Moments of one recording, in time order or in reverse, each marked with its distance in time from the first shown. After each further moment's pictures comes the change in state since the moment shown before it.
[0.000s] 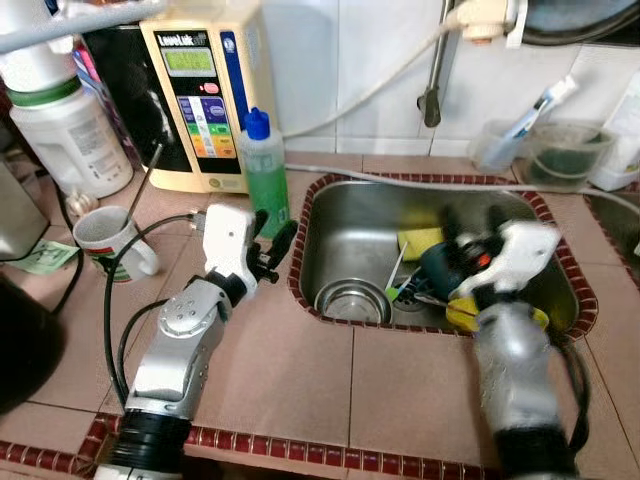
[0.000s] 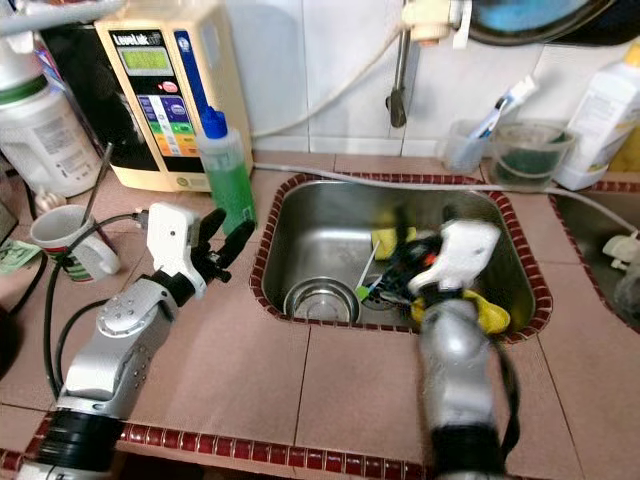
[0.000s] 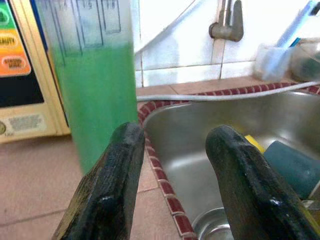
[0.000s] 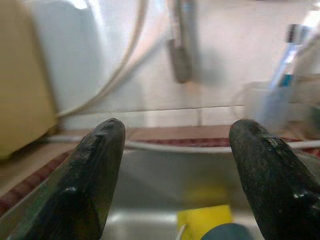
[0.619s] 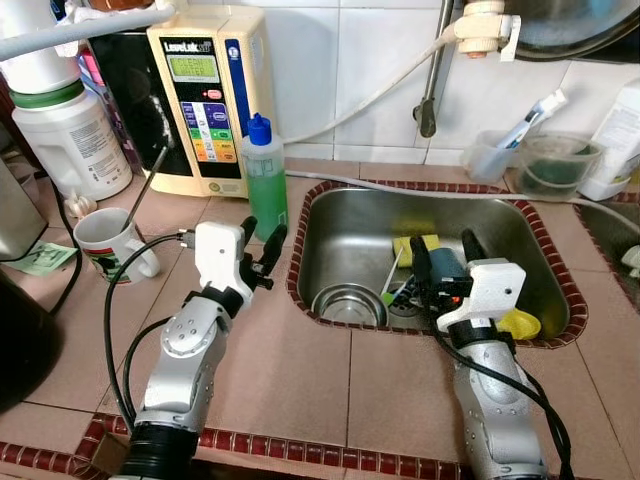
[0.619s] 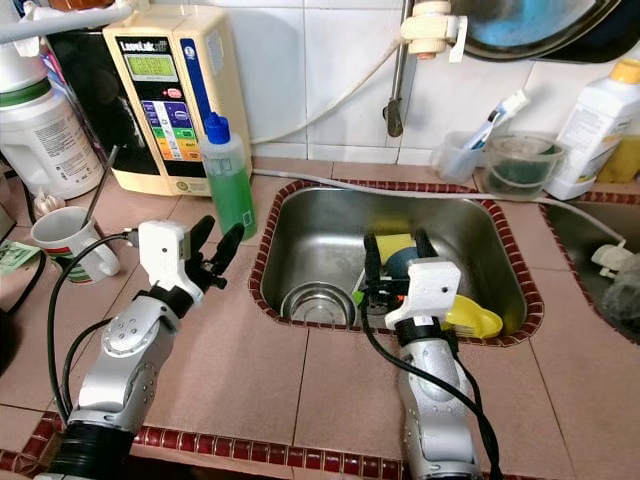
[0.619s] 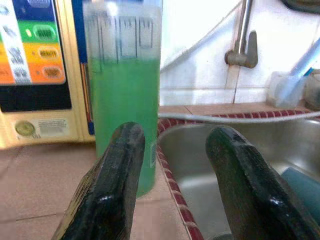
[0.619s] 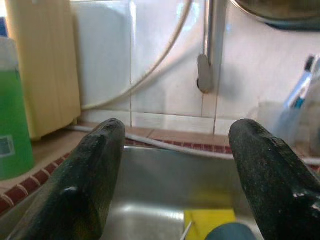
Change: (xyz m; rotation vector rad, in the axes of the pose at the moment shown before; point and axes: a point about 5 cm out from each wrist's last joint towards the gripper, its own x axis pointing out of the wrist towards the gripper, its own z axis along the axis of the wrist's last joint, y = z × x) left arm -0.008 0.004 -0.012 -0.013 -0.102 0.083; right arm -0.028 0.024 -0.003 -0.090 -0.028 0.044
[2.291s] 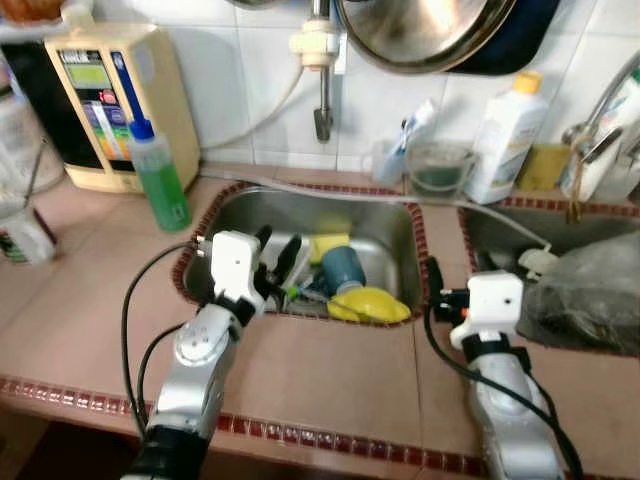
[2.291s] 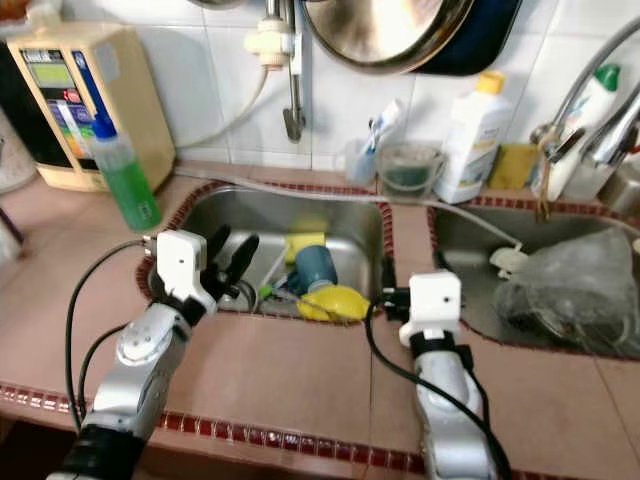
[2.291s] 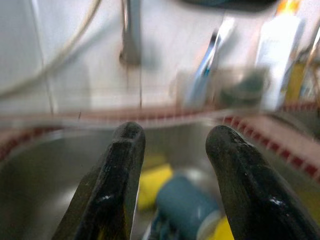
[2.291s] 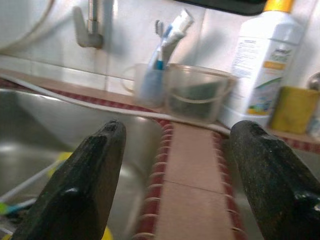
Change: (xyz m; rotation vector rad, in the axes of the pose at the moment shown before) left arm -0.004 -0.008 -0.021 0.000 0.061 -0.054; right arm -0.013 -0.012 -0.013 -0.134 0.147 -0.071
